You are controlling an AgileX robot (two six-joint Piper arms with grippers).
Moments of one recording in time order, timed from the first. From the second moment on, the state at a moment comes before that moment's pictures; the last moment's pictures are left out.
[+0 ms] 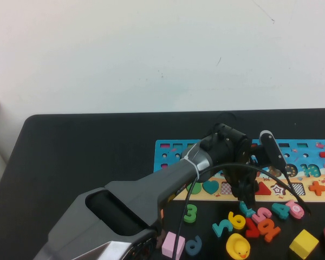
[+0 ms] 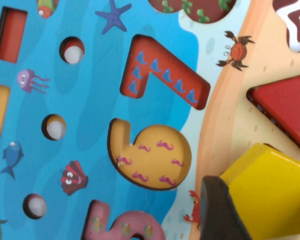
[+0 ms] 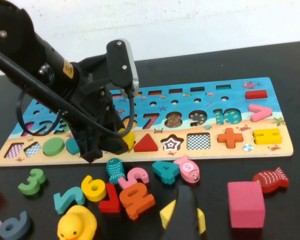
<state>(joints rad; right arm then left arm) -0.06 -0.01 0.02 0.40 0.45 -0.25 -0.79 2.70 -2.38 -0.09 0.84 0.59</state>
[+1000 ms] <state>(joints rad) -0.06 -0.01 0.02 0.40 0.45 -0.25 -0.78 2.69 -2.39 -0.03 0.86 0.60</state>
